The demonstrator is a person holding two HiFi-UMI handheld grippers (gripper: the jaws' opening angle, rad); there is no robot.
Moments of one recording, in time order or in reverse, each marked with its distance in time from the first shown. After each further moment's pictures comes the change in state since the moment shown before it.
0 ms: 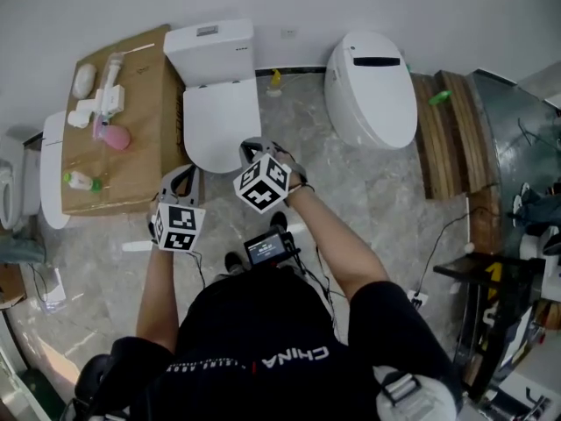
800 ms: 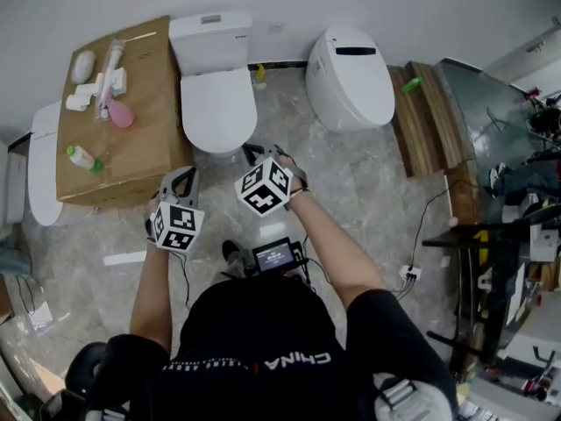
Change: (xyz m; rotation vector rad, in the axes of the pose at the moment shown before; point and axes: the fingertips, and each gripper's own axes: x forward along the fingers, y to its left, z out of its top) left arm -0.117 -0.005 -0.090 0.072 -0.098 -0.115; right arm -0.067 0.138 0.026 0.002 0.053 -0.137
